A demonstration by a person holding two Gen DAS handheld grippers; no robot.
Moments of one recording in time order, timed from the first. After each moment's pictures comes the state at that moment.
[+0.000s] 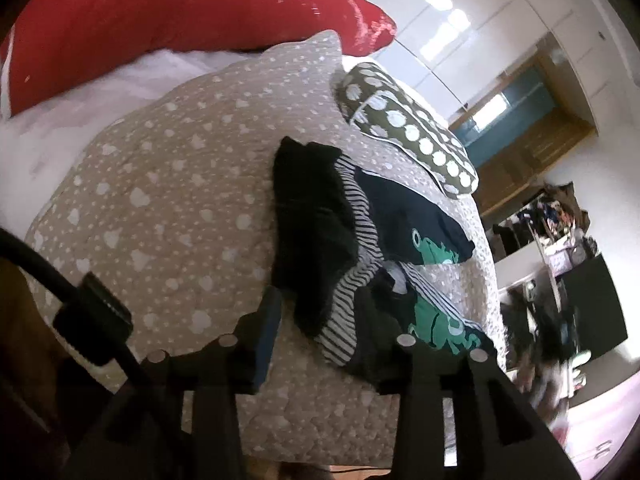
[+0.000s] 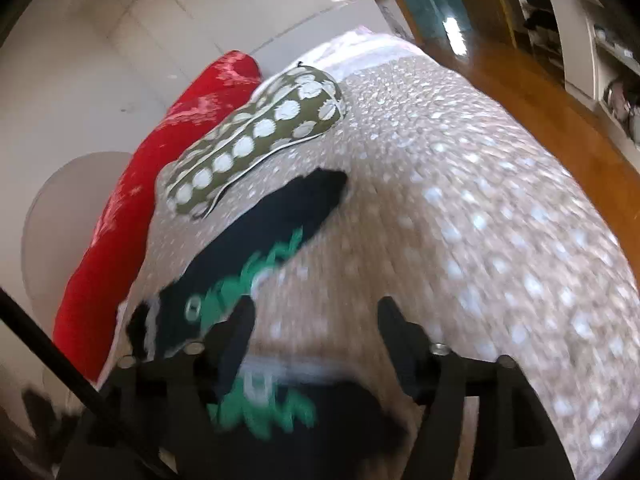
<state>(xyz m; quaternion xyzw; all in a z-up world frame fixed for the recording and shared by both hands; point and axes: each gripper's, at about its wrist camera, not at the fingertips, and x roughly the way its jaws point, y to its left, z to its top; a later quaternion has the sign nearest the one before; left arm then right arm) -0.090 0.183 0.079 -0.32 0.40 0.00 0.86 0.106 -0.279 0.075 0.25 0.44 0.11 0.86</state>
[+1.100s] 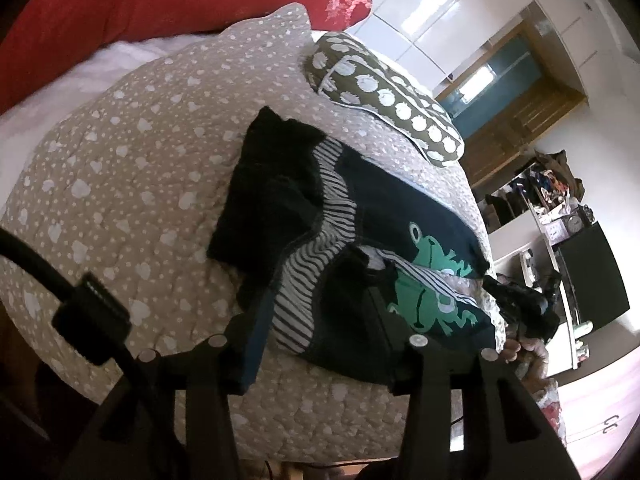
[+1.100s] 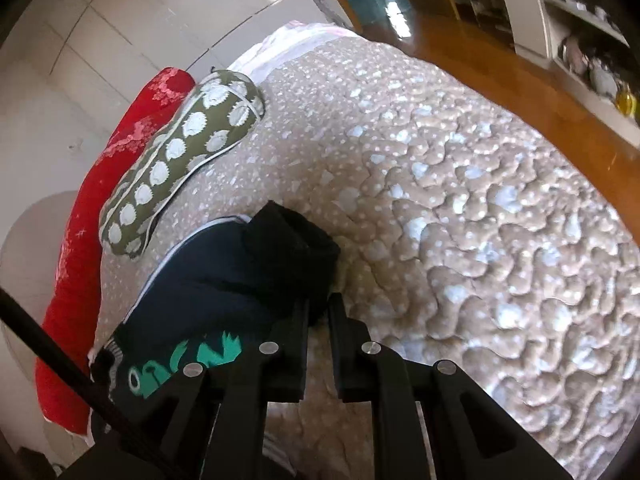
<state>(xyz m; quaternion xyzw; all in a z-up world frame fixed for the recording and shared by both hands) -0.071 0.143 0.076 -0.29 0.43 -0.04 0.85 0.106 -0.322 0.039 0.27 0.44 0.03 0.86</state>
